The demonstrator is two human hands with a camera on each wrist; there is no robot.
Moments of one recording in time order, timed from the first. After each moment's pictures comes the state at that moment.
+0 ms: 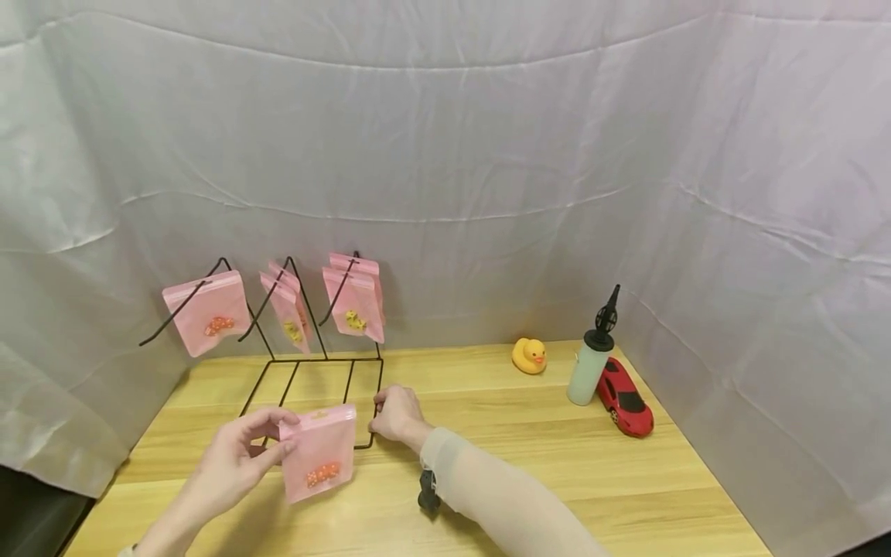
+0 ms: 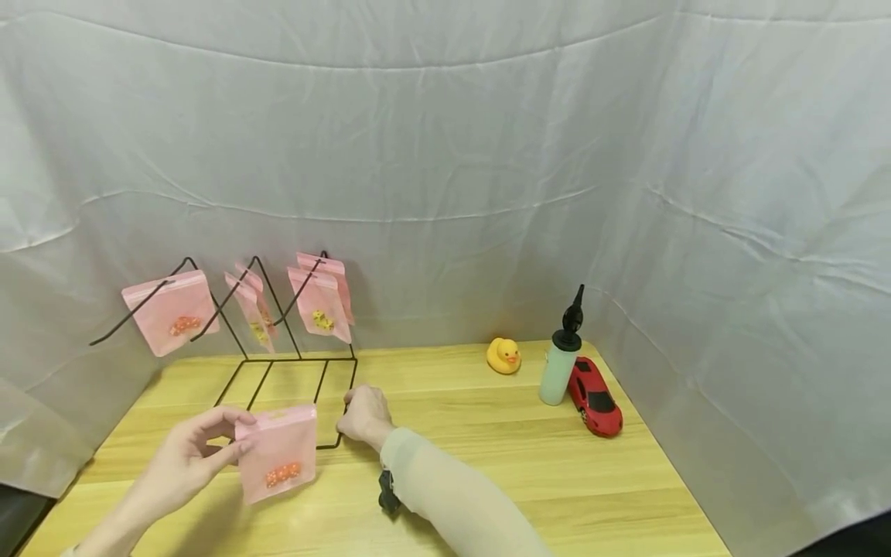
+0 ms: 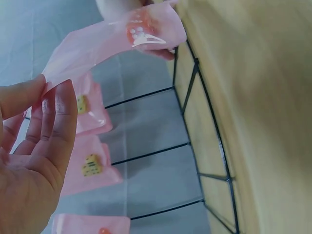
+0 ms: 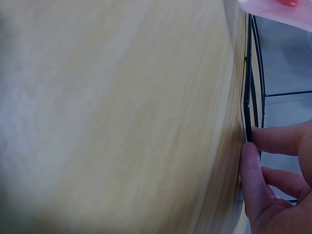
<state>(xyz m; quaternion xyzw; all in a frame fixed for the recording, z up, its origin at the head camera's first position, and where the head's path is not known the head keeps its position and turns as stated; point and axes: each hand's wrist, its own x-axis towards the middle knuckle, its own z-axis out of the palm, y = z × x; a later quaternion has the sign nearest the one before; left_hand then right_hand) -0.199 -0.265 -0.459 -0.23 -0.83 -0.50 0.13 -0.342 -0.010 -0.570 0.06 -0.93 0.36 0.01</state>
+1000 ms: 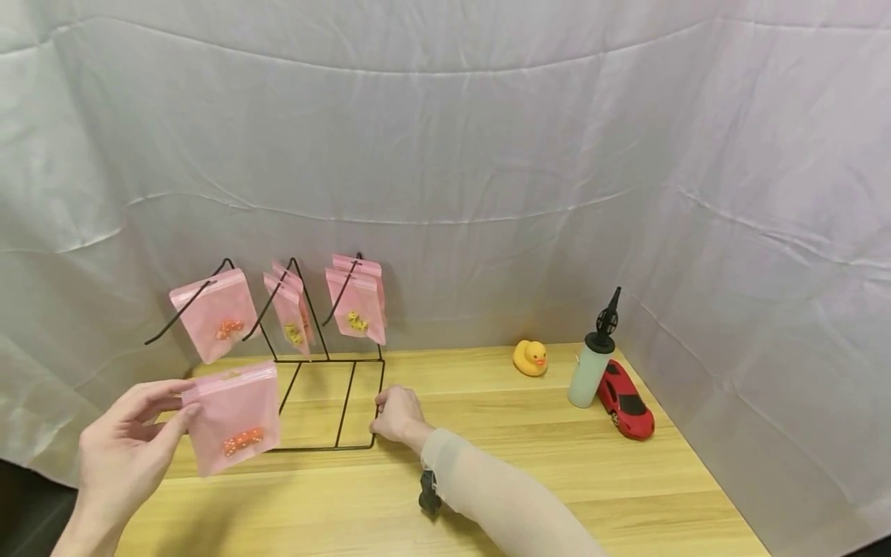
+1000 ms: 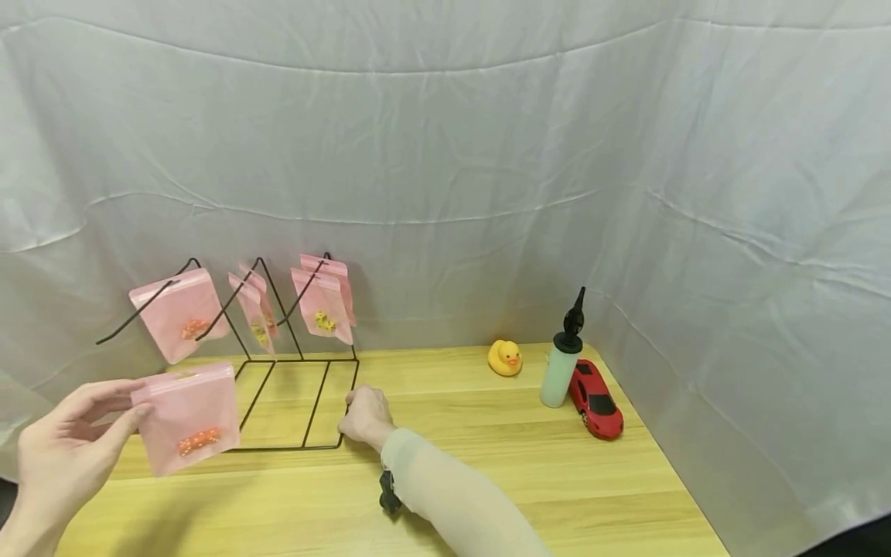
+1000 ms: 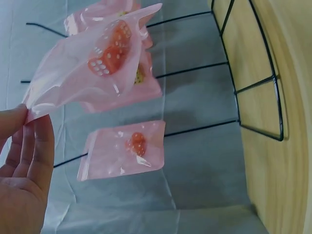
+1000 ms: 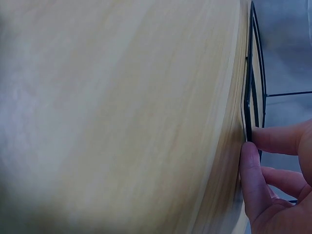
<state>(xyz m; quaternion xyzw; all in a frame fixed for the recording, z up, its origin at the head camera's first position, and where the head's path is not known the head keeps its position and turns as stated) -0.187 -0.326 -0.414 -0.17 -0.74 -0.51 0.41 -0.319 -0.008 -0.538 0.06 -0.93 0.37 -0.01</state>
